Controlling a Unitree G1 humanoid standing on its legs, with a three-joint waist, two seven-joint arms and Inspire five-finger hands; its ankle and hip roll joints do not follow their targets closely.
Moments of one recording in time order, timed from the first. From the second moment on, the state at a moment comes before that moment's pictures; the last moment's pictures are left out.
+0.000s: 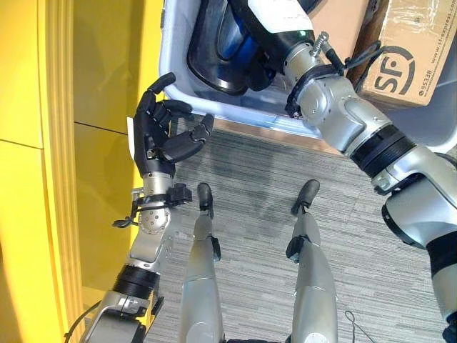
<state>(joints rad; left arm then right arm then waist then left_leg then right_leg) -0.40 0.41 -0.18 0.14 -0.47 -0.38 0.36 -1.51 -0.54 0.94 0.71 -0.27 0.00 -0.19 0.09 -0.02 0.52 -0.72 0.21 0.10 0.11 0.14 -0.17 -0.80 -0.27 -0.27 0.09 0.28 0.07</state>
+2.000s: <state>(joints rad) -0.15 0.46 -0.15 0.29 -0.54 -0.26 0.27 -1.78 -0.95 1.38 0.79 -0.62 -0.07 -0.05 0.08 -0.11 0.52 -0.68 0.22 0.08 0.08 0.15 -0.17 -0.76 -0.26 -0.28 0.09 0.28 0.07</state>
